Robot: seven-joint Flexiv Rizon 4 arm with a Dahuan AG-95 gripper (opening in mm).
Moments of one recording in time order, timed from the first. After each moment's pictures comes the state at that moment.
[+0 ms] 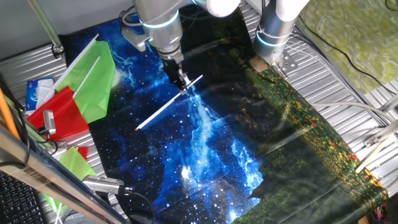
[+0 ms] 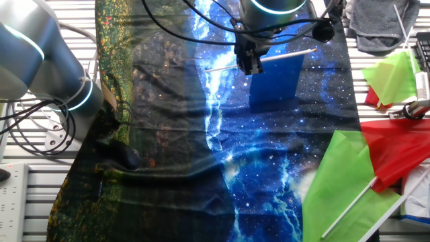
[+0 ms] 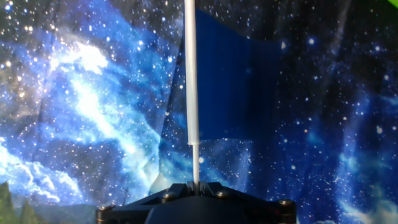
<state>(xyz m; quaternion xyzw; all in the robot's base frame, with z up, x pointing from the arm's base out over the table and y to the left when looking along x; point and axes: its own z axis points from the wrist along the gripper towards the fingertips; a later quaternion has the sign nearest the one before) 0.427 0.068 0.154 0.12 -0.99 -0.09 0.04</state>
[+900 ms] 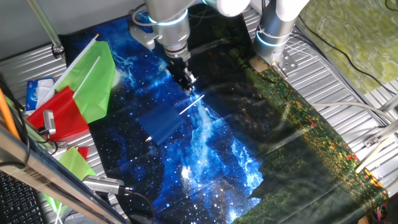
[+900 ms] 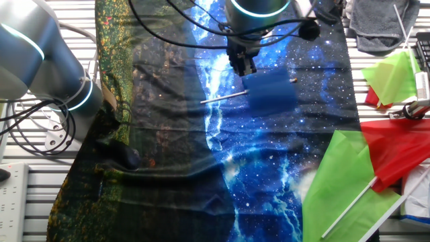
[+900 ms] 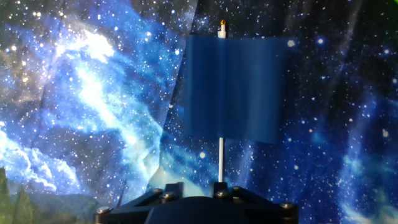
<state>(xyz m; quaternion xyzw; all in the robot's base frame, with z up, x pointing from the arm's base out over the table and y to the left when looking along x) 0.417 0.069 0.147 0.14 -0.98 -0.10 0.02</state>
